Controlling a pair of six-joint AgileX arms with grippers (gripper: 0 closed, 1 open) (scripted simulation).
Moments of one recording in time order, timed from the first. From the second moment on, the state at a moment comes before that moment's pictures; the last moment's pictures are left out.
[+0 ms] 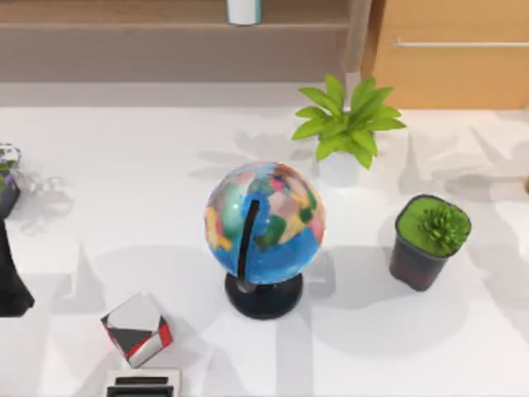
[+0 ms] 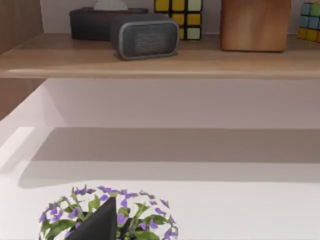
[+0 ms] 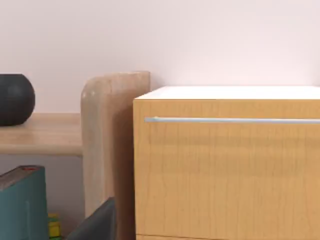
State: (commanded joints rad) left arm 0.00 0.00 0.00 0.00 0.00 0.00; right arm 0.38 0.85 0.71 0.40 0.24 -0.03
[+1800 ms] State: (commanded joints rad) left arm 0.00 0.00 0.00 0.00 0.00 0.00; right arm 0.71 2.45 1.95 0.50 0.75 -0.01
